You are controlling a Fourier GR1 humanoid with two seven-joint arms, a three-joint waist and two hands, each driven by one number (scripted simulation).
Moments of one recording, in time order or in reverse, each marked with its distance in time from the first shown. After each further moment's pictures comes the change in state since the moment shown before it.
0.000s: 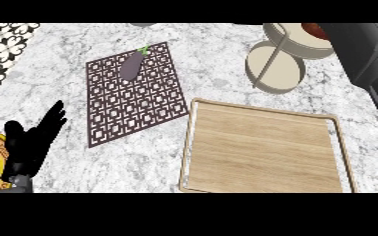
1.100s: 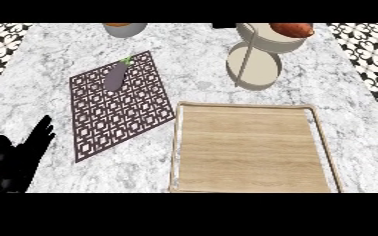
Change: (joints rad) left arm 0.086 -0.007 0.047 -0.008 0.004 0.027 -0.001; right arm 0.065 -0.038 -0.212 -0.537 -0.237 -0.312 0.111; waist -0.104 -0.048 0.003
